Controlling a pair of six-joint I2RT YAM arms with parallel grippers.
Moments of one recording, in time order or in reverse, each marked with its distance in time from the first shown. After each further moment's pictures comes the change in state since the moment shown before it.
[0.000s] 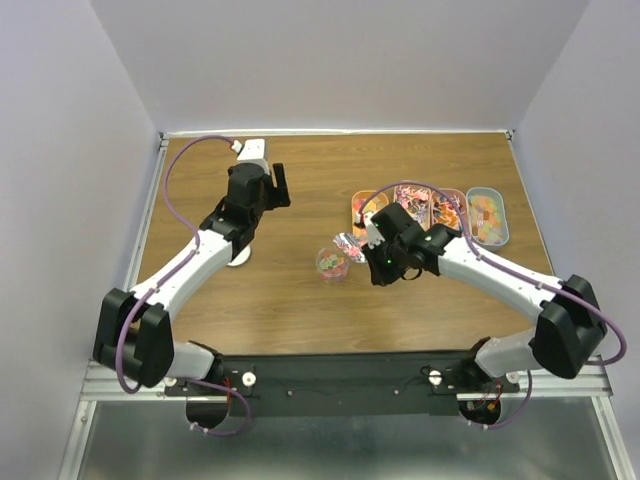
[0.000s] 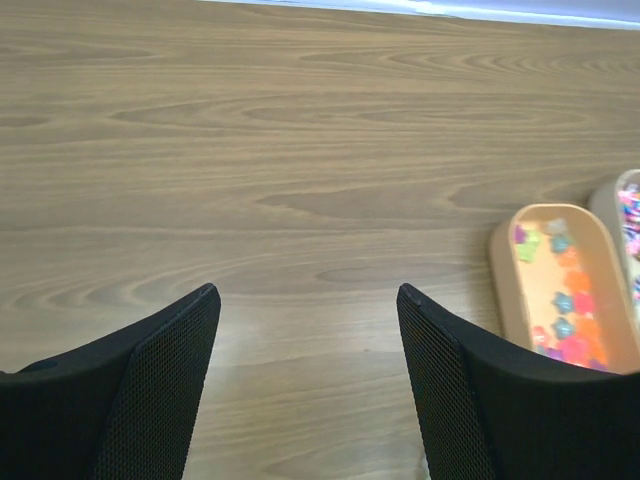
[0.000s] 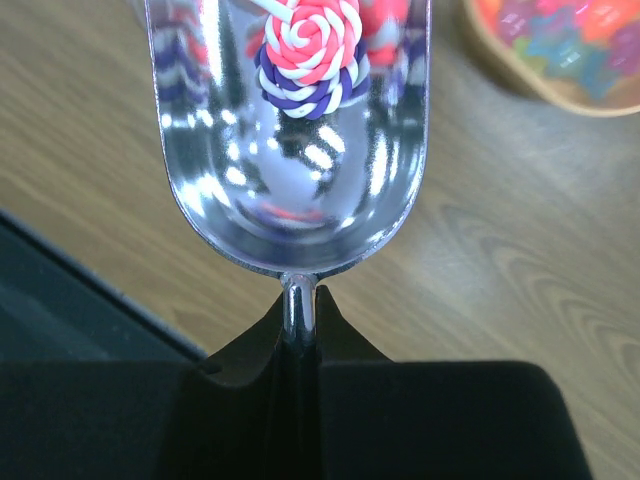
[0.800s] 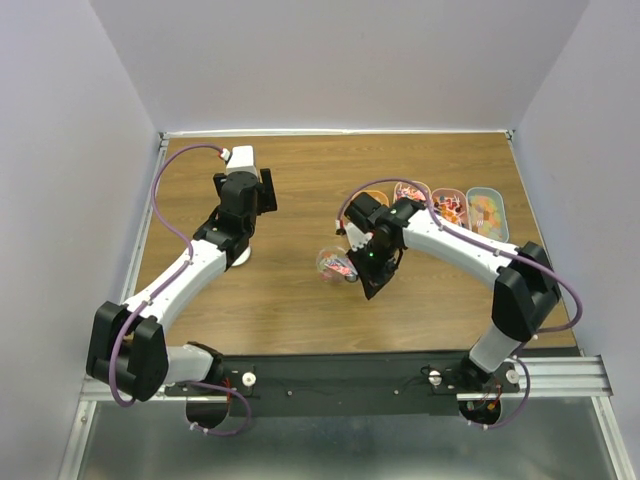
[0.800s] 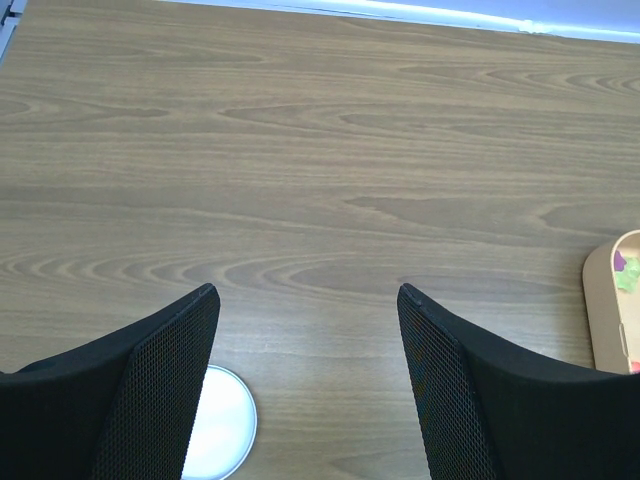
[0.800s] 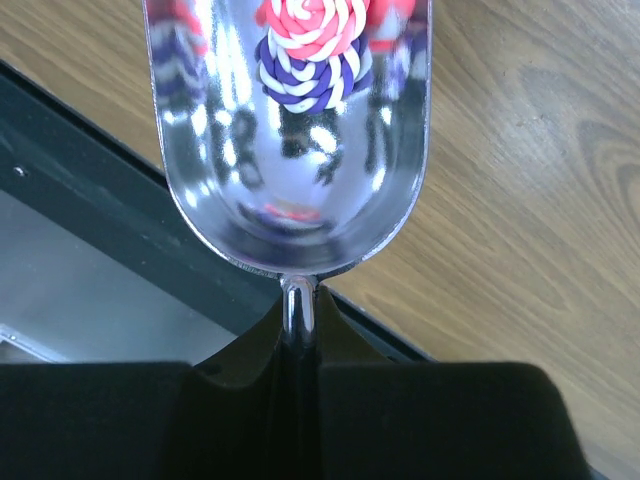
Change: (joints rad) left arm 0.015 -0.100 -0.100 0.005 -0.187 0.054; right arm 0.061 0.292 0.316 -0.415 -0.166 0.026
